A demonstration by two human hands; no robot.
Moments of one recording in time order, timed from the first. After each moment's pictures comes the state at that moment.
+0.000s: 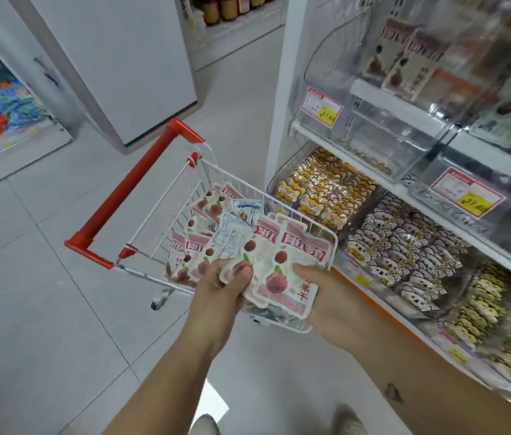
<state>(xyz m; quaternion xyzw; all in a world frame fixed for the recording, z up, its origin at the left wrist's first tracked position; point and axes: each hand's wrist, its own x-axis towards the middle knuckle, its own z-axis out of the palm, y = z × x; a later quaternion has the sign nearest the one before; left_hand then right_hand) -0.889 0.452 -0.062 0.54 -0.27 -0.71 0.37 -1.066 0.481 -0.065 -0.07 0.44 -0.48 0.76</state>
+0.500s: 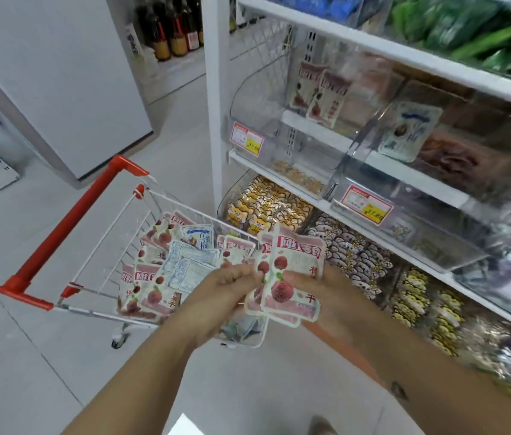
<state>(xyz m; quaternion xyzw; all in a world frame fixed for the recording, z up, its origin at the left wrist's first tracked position) -0.959 0.440 -0.009 0.44 -0.47 -0.75 0.16 -1.143 0.508 -0.006 -0.18 0.48 -0.51 0.69</state>
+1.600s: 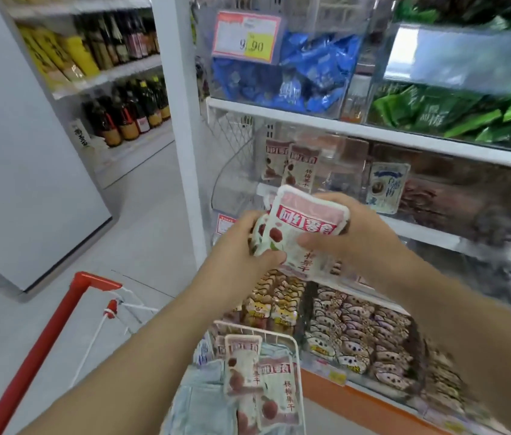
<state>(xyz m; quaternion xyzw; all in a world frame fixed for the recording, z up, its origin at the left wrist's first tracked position) -1.026 0.268 0.070 0.32 -0.76 -0.53 0.21 -1.186 0.378 0.110 -0.43 0.69 -0.49 0.32</state>
